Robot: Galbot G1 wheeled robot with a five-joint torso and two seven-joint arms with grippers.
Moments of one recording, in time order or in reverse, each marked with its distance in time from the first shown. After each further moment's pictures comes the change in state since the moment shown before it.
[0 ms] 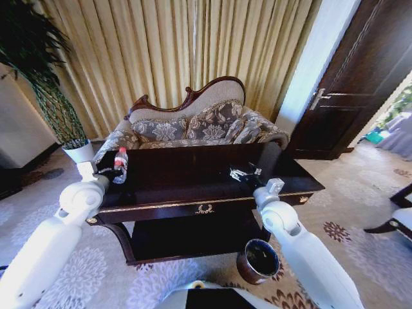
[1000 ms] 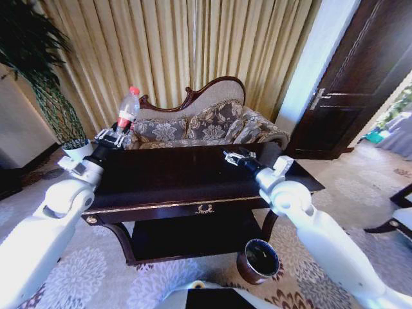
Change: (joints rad) left arm -0.022 0.072 0.028 0.051 0.384 -0.691 0.643; right arm 0.292 -0.174 -0.086 0.019 0.489 -0.052 -0.096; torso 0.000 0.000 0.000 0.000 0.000
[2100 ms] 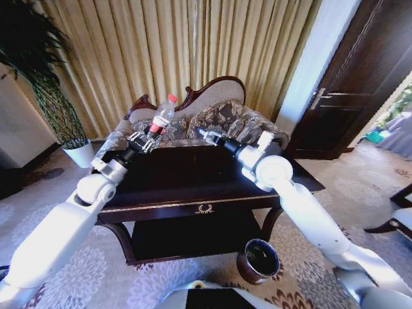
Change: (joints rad) left arm -0.205 -0.038 0.250 0.098 0.029 -0.119 0.146; right arm 0.316 0.111 -0.192 -0.106 0.255 -0.003 -0.074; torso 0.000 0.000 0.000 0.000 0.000
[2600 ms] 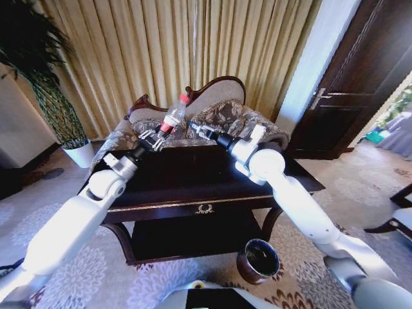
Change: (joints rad) left arm -0.128 -0.049 0.138 0.059 0.013 0.017 -0.008; right arm 0.058 0.032 -0.040 -0.042 -0.006 -0.001 -0.003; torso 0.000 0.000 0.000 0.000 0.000
